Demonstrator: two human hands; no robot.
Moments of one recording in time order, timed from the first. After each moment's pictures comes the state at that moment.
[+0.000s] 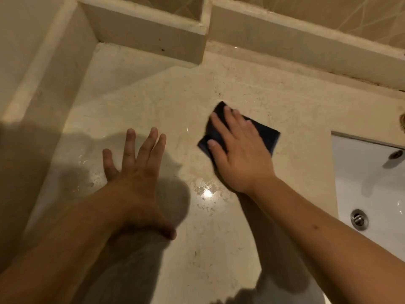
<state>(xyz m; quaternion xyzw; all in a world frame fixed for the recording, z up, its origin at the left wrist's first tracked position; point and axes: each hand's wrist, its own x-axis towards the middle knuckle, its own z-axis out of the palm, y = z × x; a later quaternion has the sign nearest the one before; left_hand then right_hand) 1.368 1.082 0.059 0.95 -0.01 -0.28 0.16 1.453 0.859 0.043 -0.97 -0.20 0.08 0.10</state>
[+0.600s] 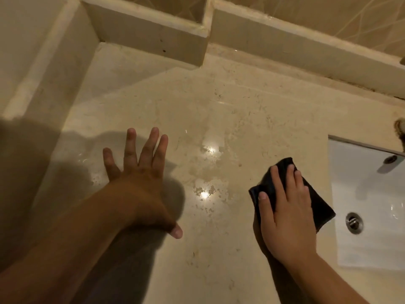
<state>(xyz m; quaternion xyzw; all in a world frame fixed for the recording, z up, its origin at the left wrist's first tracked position) 1.373 1.071 0.066 0.93 0.01 -0.34 0.12 1.348 0.777 0.045 -0.99 0.00 0.08 0.09</state>
